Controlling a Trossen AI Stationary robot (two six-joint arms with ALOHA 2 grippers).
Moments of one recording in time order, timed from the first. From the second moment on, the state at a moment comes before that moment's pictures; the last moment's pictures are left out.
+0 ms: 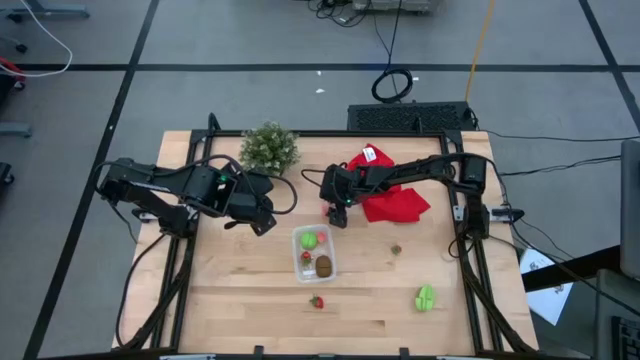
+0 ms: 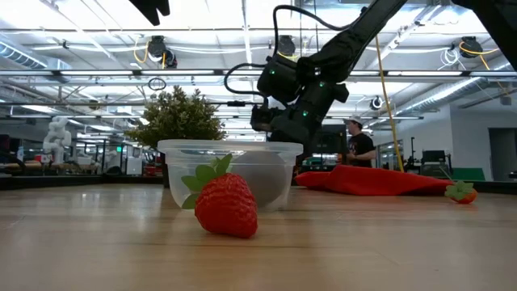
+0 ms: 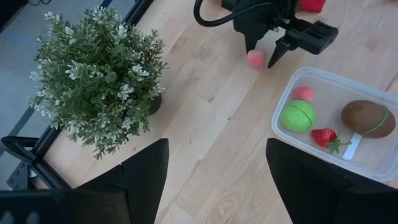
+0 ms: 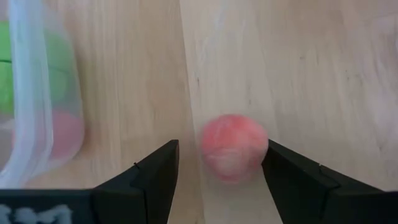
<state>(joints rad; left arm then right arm) -0.23 1.49 1.67 -1.48 -0.51 -0.73 -0.24 1.98 1.18 -0.23 -0.22 -0.01</state>
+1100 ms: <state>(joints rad) -0.23 1.49 1.67 -1.46 -0.51 -0.69 -0.27 1.98 1.18 -0.22 -0.21 0.00</state>
